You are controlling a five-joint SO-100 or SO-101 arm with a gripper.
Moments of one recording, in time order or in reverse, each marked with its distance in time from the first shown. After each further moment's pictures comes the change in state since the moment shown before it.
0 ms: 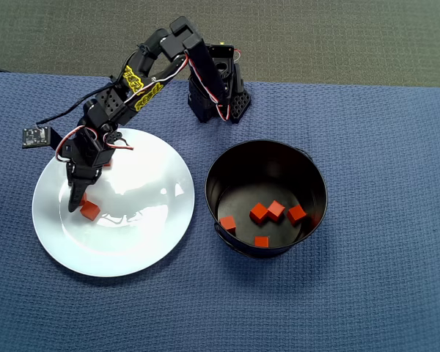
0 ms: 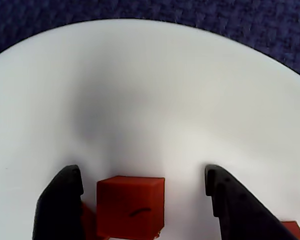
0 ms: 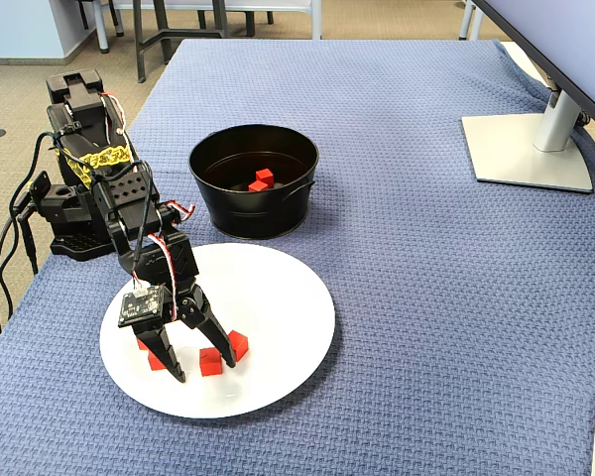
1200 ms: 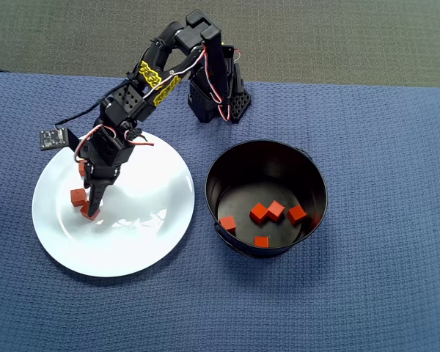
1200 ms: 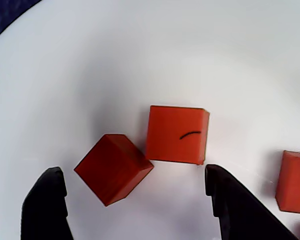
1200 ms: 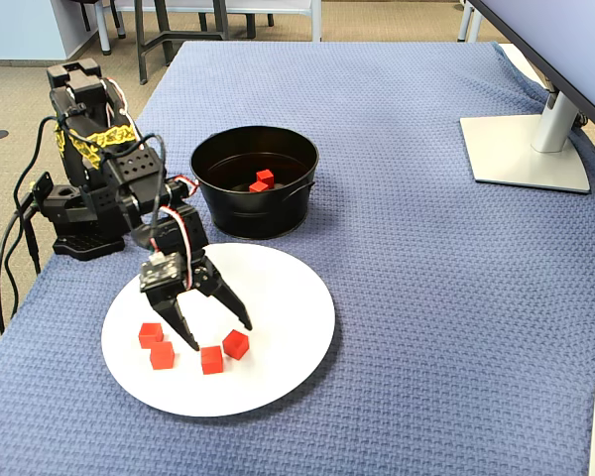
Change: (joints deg) arm -4.6 10.9 10.1 0.0 1.9
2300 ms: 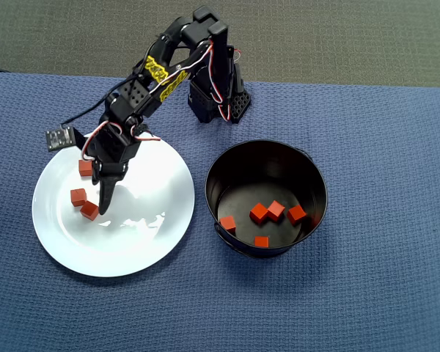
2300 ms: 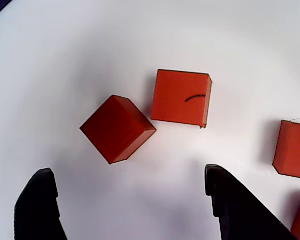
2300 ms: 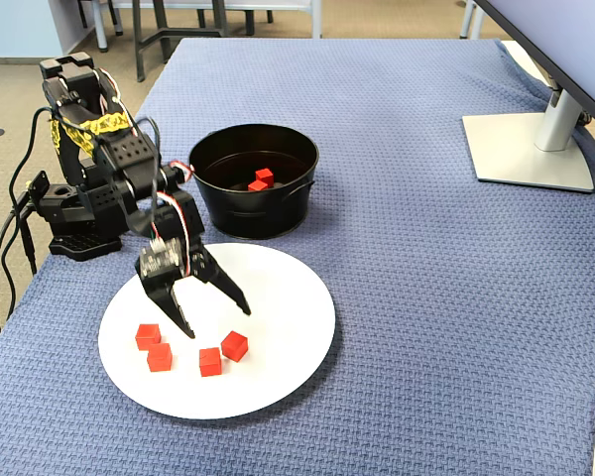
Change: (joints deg) arm -1.5 4.0 2.6 4.3 -2.5
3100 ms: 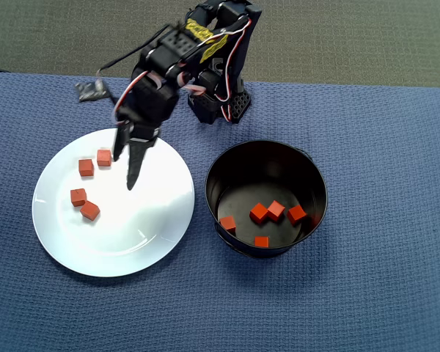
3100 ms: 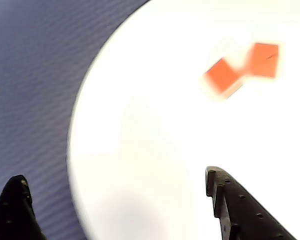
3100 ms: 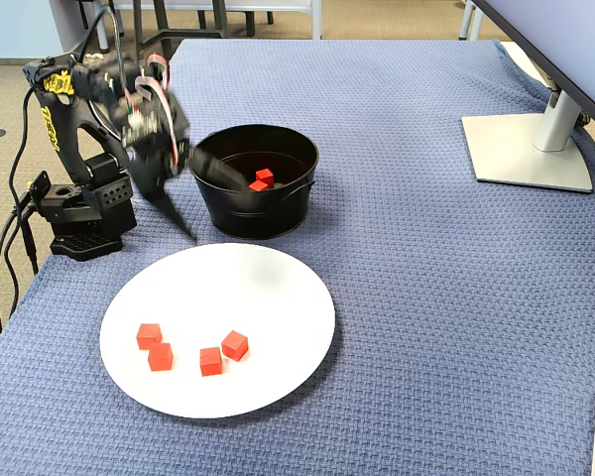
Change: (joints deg) arm -6.9 31.6 -1.0 22.1 4.8
